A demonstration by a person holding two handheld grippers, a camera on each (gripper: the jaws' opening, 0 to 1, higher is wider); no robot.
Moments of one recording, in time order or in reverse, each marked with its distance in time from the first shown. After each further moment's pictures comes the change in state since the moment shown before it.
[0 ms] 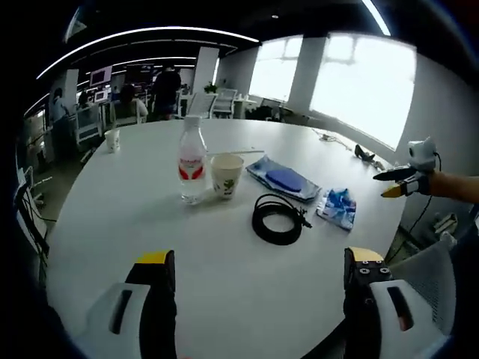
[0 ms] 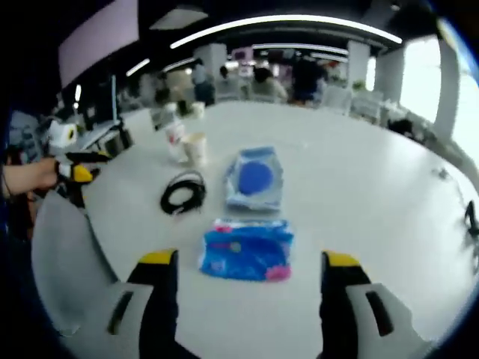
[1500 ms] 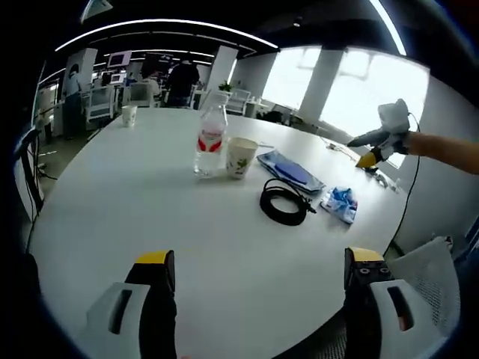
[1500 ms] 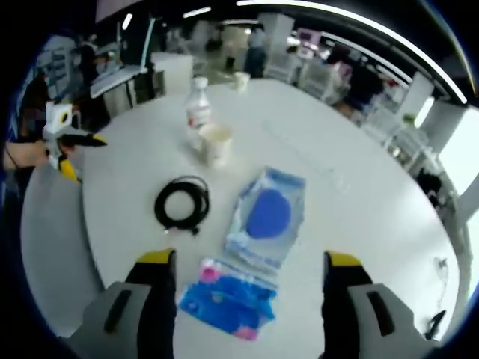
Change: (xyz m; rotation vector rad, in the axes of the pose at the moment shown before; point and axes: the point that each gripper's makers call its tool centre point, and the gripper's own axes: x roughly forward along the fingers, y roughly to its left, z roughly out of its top) left arm -0.016 0.018 -0.054 -0.131 -0.029 -0.001; right arm 0.065 0.019 0.090 -0.372 0.206 0.073
